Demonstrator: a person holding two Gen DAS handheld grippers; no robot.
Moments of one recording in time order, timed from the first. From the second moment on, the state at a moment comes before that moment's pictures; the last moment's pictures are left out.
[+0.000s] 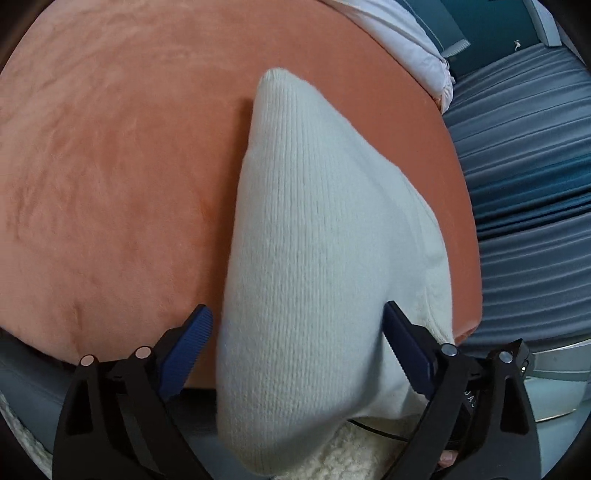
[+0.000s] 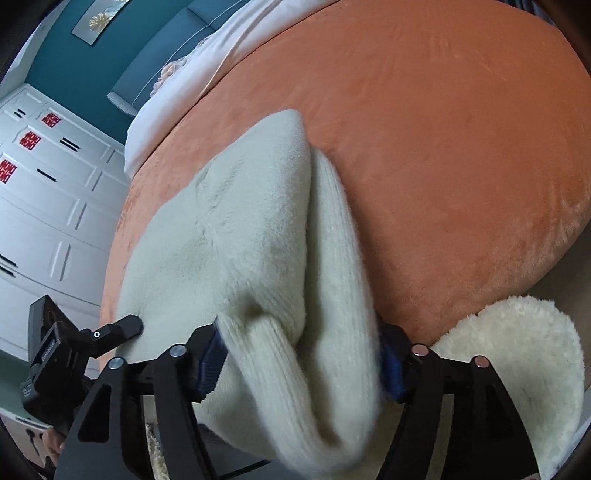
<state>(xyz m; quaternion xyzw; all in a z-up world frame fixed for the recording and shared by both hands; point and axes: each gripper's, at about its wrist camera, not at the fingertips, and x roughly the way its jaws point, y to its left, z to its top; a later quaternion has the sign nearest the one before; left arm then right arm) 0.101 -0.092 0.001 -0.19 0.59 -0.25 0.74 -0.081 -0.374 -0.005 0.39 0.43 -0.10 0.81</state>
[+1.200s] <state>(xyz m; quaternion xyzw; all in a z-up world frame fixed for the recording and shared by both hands) 0.089 0.018 0.240 -0.18 0.36 -0.44 0.80 -0.110 -0.293 0.268 0.25 0.15 0.02 0.96</state>
